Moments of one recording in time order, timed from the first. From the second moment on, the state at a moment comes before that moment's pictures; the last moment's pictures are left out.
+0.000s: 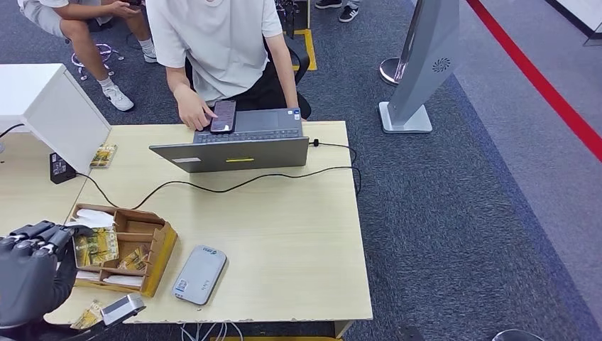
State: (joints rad) left arm 0.10 0.56 -0.37 -2.01 -1.14 0.38 0.02; right arm 0.46 -0.18 0.27 -1.40 -0.01 -0.23 0.59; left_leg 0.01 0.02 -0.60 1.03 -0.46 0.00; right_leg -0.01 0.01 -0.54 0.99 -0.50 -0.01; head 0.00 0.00
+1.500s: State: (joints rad) left arm -1.11 0.04 -0.46 -0.61 -1.53 0.41 0.34; right arm 0.03 -0.06 0.41 -0.91 0.03 -0.19 0.52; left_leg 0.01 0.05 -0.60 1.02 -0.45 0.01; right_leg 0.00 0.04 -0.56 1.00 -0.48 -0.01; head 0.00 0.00
